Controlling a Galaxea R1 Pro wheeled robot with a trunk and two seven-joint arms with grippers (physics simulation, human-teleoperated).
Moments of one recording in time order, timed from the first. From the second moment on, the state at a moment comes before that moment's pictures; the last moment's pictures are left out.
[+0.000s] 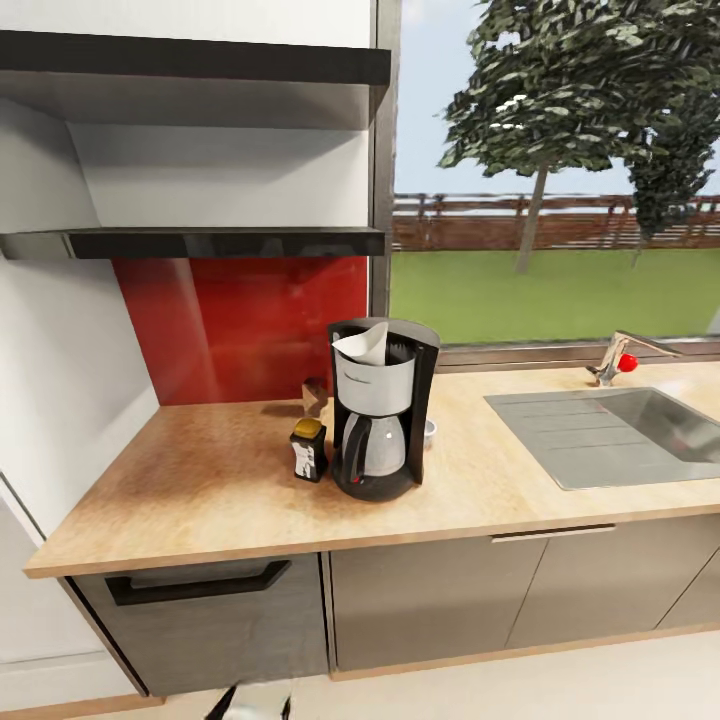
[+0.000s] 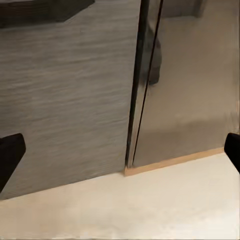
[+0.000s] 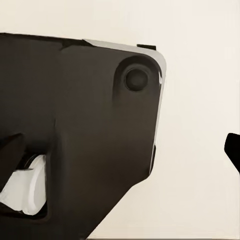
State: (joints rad) left arm 0.02 -0.03 -0.15 -0.80 -0.03 -0.40 0.02; right arm 0.03 -0.08 0.25 -0.21 -0.19 -0.05 0.12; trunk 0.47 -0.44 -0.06
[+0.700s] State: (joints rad) left arm 0.05 0.06 -0.03 -0.16 -0.03 -0.11 0.07; right arm 0.03 -0.08 0.23 -0.31 -0.21 -0.07 0.12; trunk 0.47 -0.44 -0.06
